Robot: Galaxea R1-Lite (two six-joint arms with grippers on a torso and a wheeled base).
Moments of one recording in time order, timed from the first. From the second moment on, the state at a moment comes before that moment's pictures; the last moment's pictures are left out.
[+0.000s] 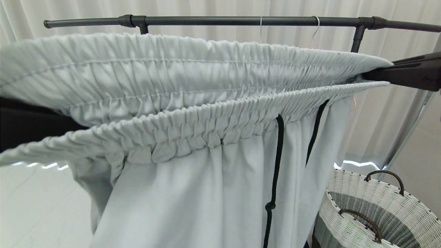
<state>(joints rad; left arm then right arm) -1.30 1.40 -1.93 1.18 0.54 -0.21 0.79 1.27 -1.47 0.43 -0.10 -0.28</state>
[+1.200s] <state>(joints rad) -1.19 1.51 -1.97 1.05 0.70 -0.20 0.95 1.14 -1.45 0.52 -0.16 -0.17</state>
